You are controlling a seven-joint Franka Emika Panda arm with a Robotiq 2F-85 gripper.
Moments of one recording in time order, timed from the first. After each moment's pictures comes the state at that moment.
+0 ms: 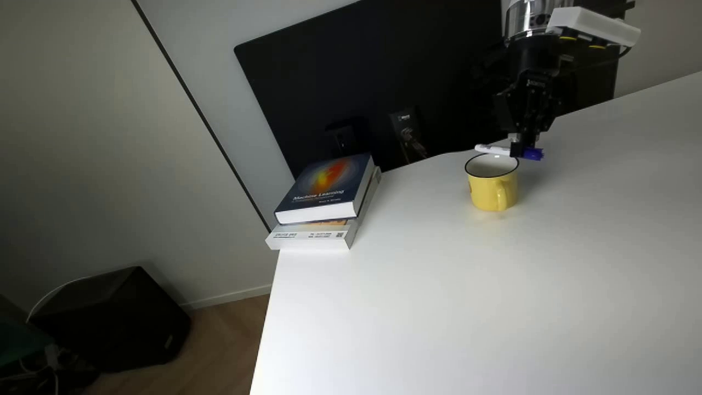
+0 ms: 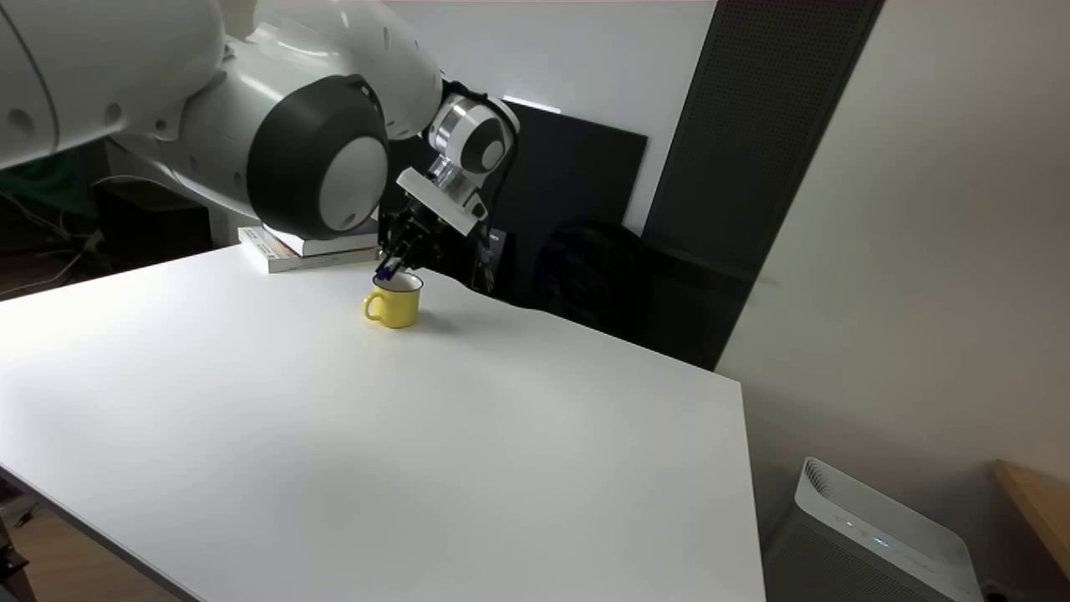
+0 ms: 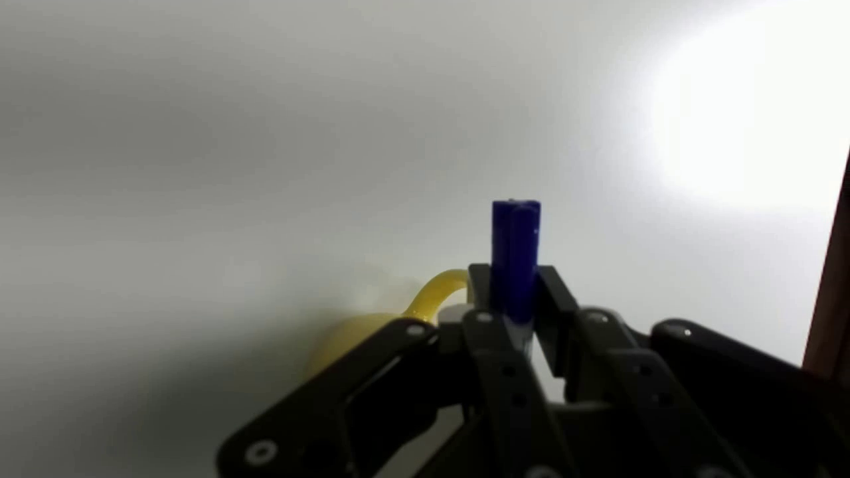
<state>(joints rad) 0.05 1.28 0.18 -0.53 0.23 1.47 -0.26</state>
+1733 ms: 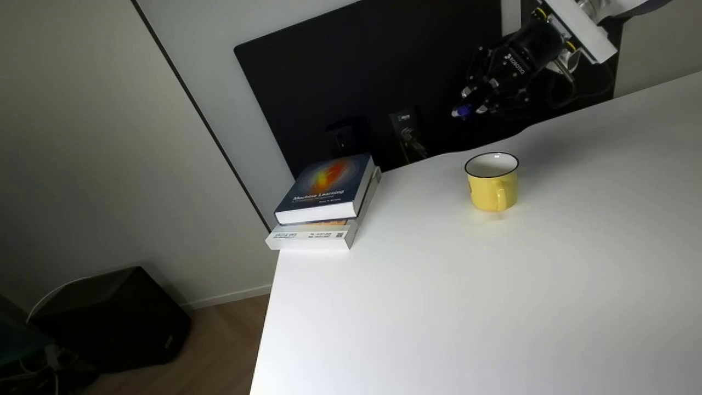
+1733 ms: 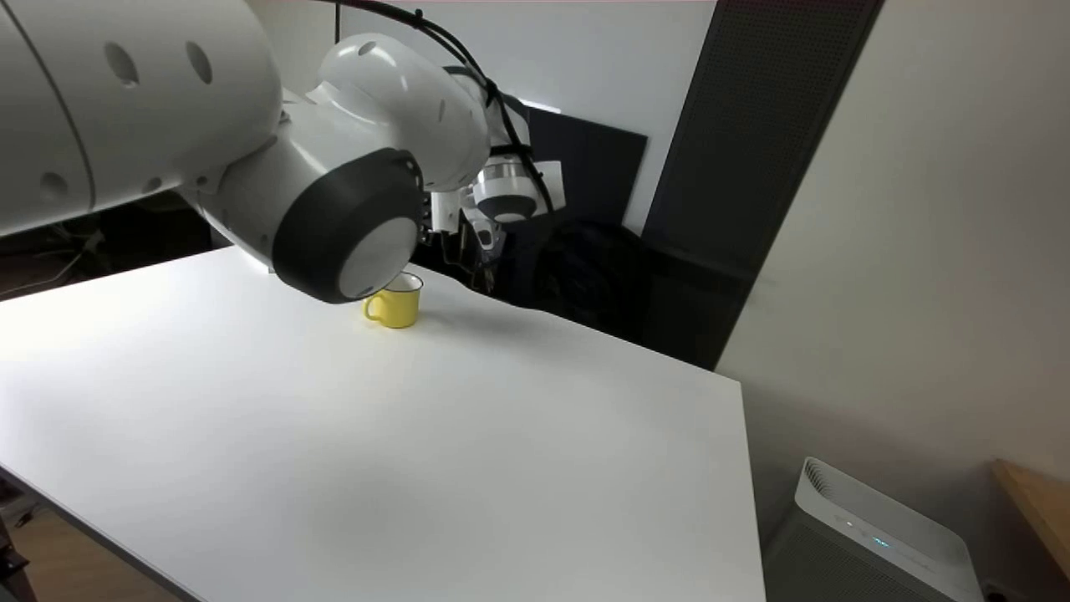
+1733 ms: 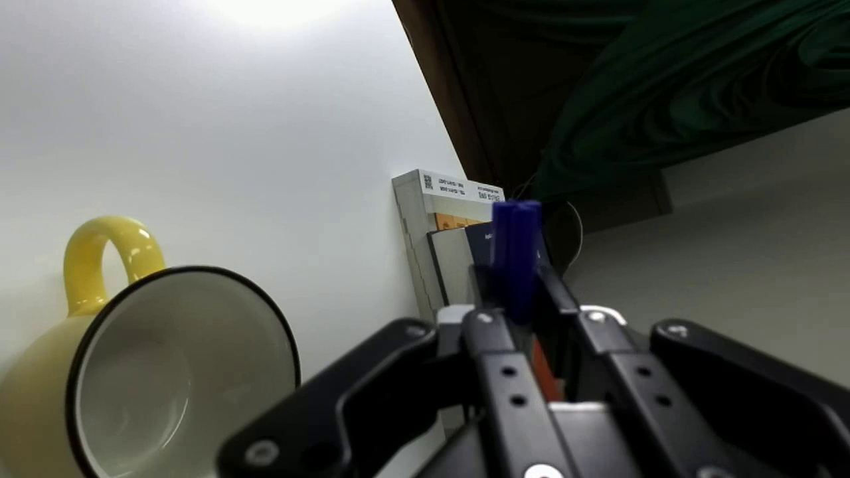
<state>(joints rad) -0.10 1.37 0.33 -0.53 0.82 1.66 0.16</state>
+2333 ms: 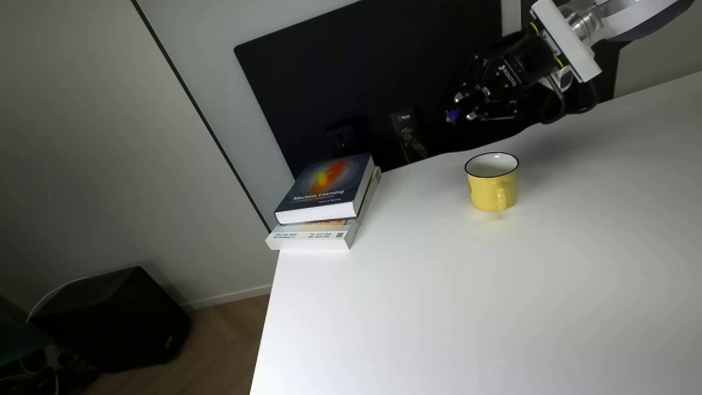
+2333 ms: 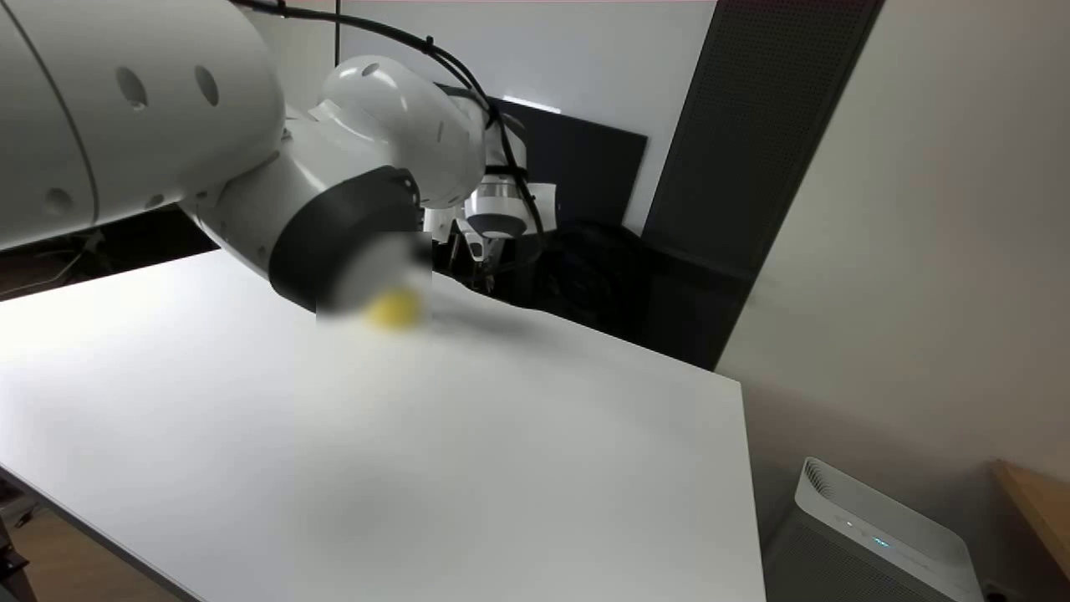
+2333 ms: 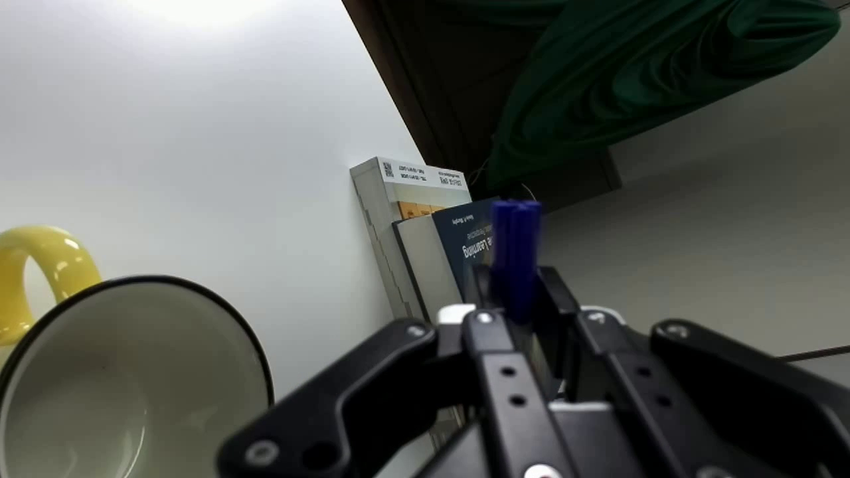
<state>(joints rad) -0.10 1.40 0.34 -0.55 0.91 1.73 0.16</state>
